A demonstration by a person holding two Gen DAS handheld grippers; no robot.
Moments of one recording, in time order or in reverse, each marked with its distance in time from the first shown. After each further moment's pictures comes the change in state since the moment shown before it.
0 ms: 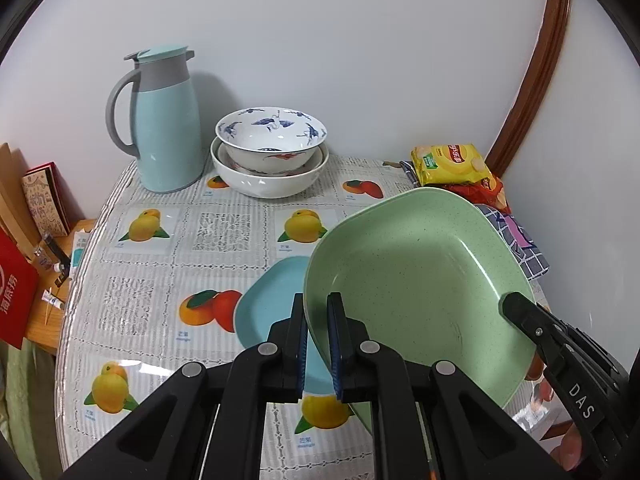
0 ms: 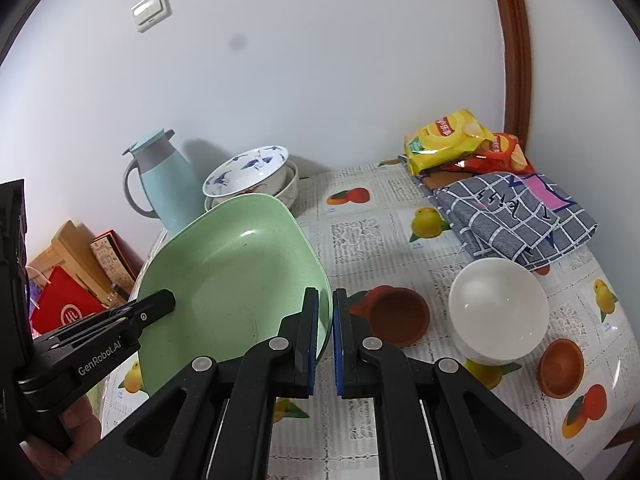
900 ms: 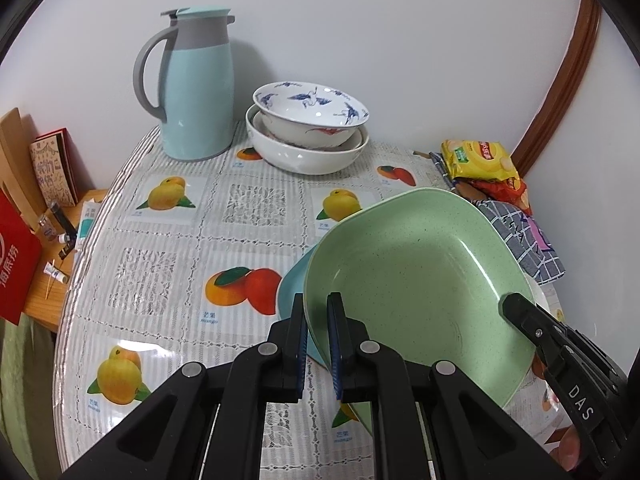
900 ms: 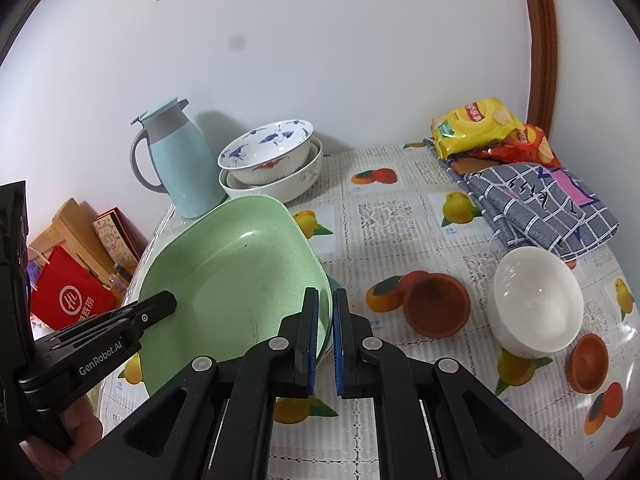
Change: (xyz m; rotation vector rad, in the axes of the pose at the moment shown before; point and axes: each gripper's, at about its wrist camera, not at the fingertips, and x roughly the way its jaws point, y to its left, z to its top) left arm 0.022 0.042 -0.014 -0.067 0.056 0.022; right arm 0.032 0.031 -0.014 -0.040 0.062 0.018
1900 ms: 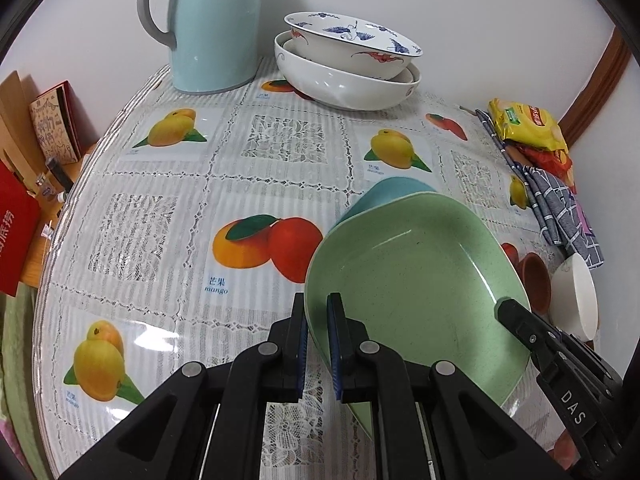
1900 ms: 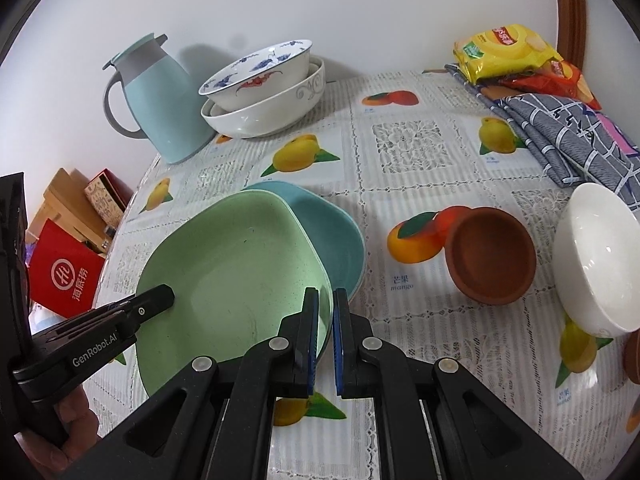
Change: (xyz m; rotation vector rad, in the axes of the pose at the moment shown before) left arm 0.069 0.027 -0.015 -0.040 0.151 0.065; right arm 0.084 -0.007 -0.027 0.019 0.188 0.046
